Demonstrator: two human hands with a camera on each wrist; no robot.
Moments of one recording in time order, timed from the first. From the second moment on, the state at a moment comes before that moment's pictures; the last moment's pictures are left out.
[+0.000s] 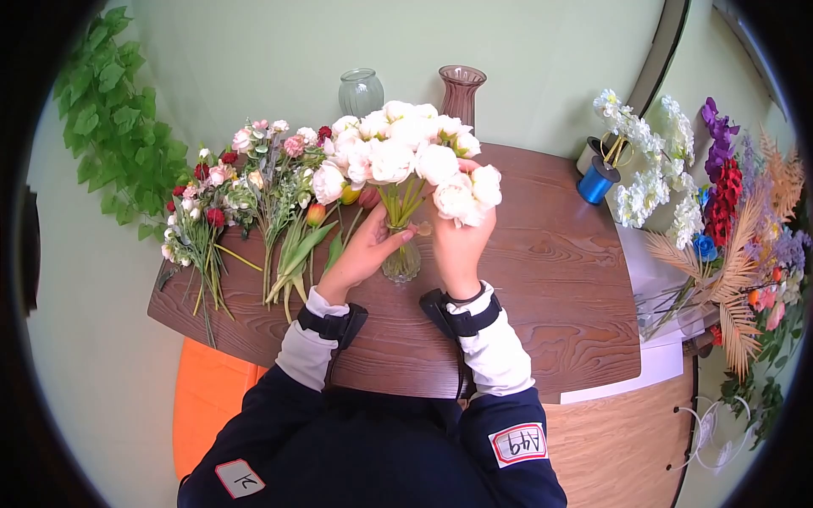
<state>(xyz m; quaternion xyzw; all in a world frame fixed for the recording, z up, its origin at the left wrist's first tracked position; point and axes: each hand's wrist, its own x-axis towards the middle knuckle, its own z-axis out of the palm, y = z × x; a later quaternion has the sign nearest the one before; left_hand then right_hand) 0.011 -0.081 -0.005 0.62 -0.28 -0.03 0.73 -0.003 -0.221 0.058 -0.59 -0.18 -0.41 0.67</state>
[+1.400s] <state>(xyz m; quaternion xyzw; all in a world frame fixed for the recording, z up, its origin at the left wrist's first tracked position) 0.007 -0.077 0.001 0.69 -0.26 -0.02 0.68 -0.005 -0.242 0.067 -0.37 -0.21 -0.10 0.90</state>
